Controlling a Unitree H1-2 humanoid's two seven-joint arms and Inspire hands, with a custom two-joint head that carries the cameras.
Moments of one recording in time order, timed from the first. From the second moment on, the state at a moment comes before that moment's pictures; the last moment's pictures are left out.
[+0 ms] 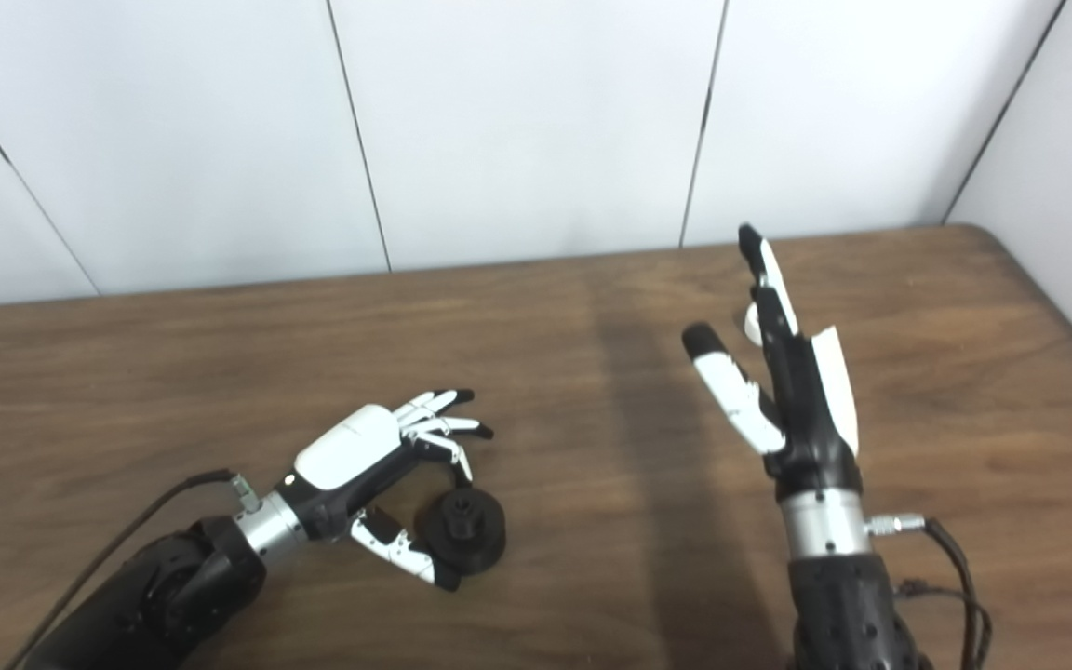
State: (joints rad) left arm -0.42 0.41 -0.62 0.24 0.56 -0.45 -0.06; right arm 0.03 -0.08 -0.07 -0.56 -0.32 0.18 -0.03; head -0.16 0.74
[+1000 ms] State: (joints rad) left arm -0.45 0.42 -0.68 0.33 0.55 -0.49 0.05; right arm -0.12 -0.40 -0.21 -0.70 -0.46 0.44 0.16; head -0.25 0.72
